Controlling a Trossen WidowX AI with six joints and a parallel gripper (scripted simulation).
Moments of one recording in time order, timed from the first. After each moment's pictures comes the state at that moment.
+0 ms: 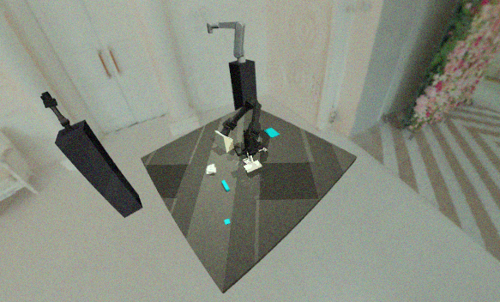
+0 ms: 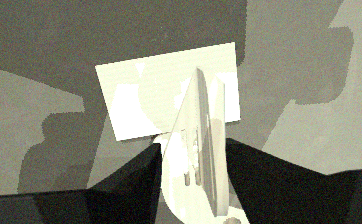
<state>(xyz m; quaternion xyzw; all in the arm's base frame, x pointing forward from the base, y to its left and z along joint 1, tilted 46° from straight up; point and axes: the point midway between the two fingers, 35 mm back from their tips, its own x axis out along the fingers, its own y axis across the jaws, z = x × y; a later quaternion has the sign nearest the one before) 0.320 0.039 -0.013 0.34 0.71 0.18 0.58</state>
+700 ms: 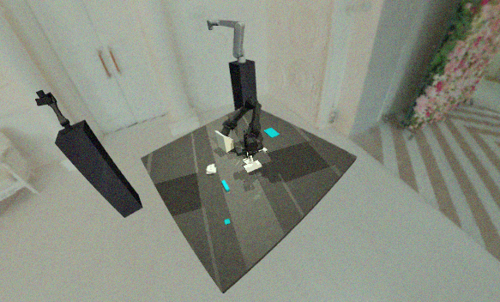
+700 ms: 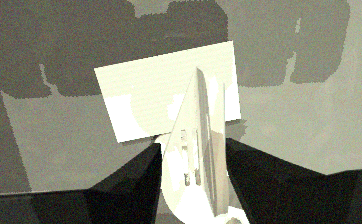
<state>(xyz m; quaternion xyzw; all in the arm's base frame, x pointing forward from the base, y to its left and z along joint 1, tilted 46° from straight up) 0.320 0.039 -0.013 0.35 0.72 0.17 0.58</state>
